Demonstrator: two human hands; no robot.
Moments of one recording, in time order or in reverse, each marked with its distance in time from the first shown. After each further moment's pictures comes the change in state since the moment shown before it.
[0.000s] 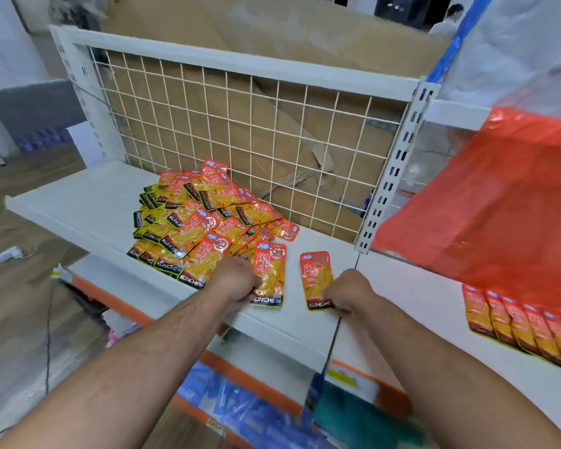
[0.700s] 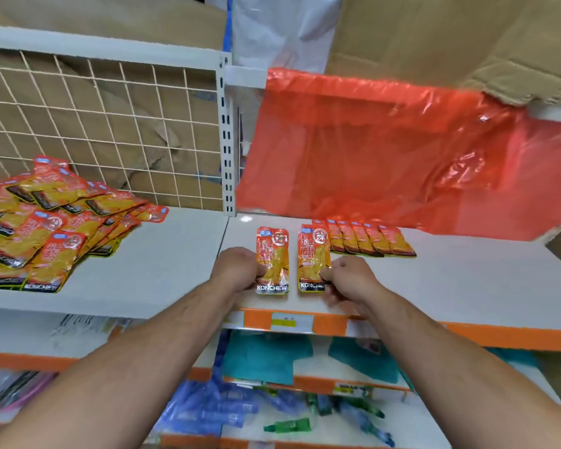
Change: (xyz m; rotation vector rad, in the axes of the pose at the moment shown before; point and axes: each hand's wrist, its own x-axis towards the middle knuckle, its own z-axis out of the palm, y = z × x) left_hand -0.117 0.007 0.191 0.158 -0.346 0.231; right_hand -0.154 0.209 -0.075 0.724 0.241 0.187
